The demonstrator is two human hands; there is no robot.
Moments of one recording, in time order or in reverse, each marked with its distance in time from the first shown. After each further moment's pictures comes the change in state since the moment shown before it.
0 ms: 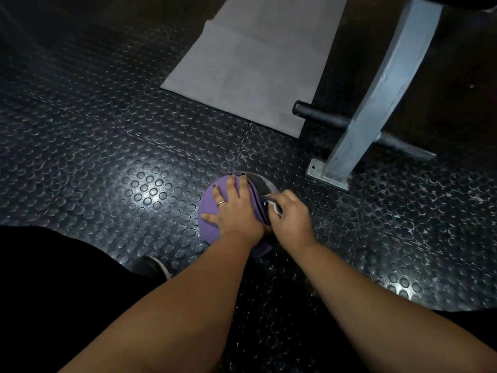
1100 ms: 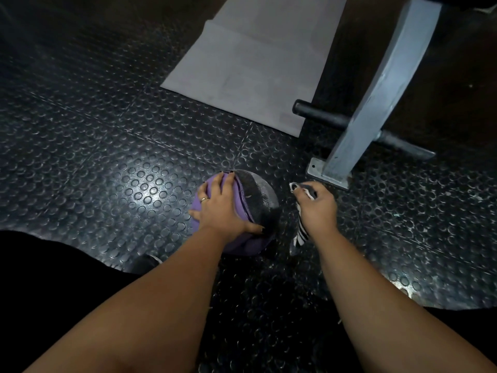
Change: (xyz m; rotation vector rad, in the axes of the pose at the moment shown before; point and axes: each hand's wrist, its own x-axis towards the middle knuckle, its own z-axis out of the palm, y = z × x) left_hand 0.008 -0.045 -0.017 -0.065 0.017 0.103; right_hand 0.015 0.013 -0.033 0.358 0.153 0.515
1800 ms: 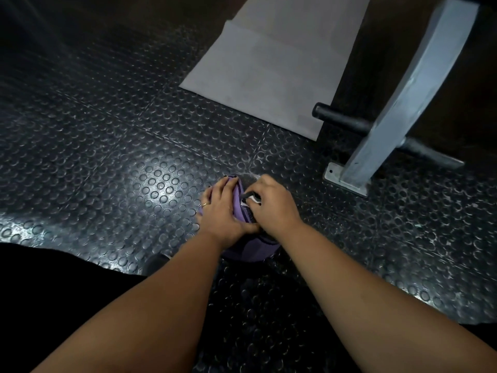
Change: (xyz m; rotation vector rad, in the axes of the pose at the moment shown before) left_hand 0.002 -0.041 -0.002 -0.196 0.115 0.079; right_hand -0.024 -0.049 0.080 -0.530 -0.443 -0.603
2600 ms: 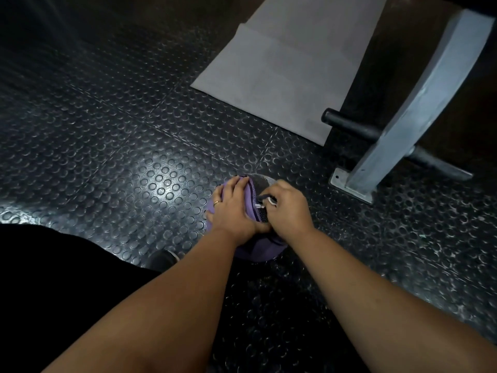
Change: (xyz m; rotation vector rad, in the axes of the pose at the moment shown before) left_hand 0.004 0.013 0.003 -0.033 -0.044 -0.101; right_hand -0.005 0.010 0.000 0.055 0.088 0.050
